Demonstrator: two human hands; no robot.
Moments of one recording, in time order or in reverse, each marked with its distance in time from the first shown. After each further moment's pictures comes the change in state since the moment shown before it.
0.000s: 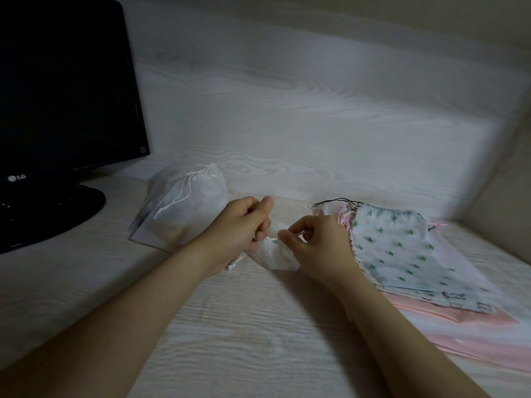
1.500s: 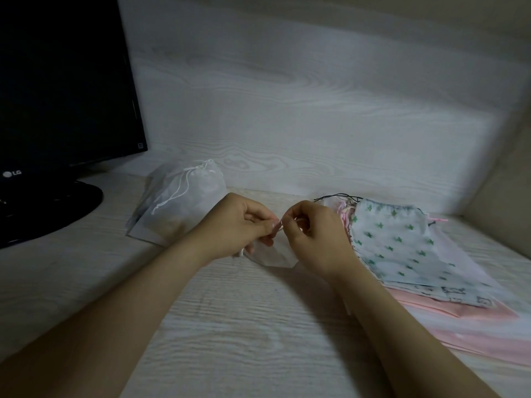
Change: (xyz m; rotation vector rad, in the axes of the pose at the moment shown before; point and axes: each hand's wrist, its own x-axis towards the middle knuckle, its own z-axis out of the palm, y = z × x) left_hand -0.006 0.005 -0.011 0.369 -0.104 0.090; right_hand 0.001 -0.012 -0.004 0.102 -0.016 -0.098
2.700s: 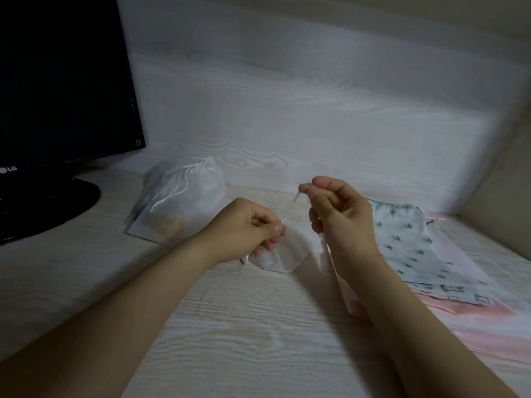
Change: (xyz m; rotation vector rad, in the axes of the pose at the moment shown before) left_hand 0.004 -0.008 0.010 -0.005 -0.028 -0.012; right_hand 0.004 0.003 -0.017 0.836 0.201 0.196
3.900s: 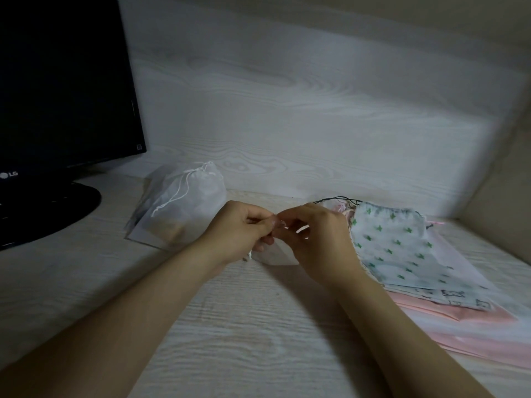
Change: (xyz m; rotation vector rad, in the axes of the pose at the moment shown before) left_hand -0.001 0.002 0.002 -0.195 0.135 -0.077; right_hand -0.006 0.015 0.008 -0.912 -0.251 -0.512
